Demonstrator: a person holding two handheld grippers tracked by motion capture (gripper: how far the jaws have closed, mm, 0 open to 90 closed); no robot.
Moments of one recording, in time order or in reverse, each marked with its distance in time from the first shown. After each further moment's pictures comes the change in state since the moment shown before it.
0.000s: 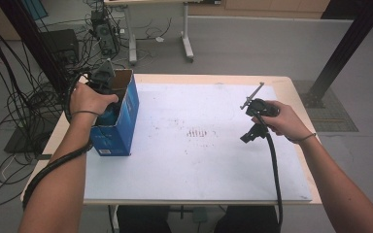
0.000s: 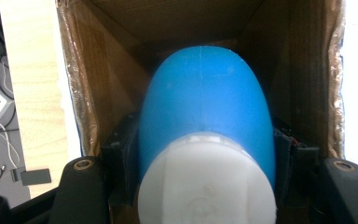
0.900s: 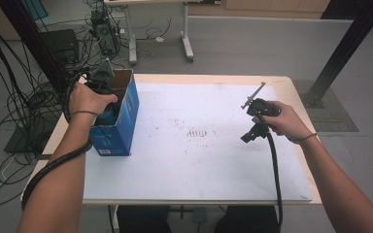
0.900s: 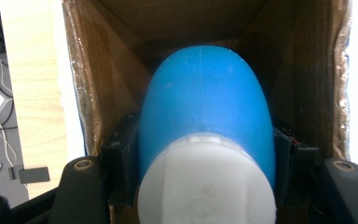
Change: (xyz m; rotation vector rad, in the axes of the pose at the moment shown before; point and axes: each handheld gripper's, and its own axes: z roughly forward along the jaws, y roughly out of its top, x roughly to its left) left arm 0.003 -0.001 0.000 -0.001 -0.006 -0.012; right arm -0.003 -0.002 0.001 -0.008 0.008 0.013
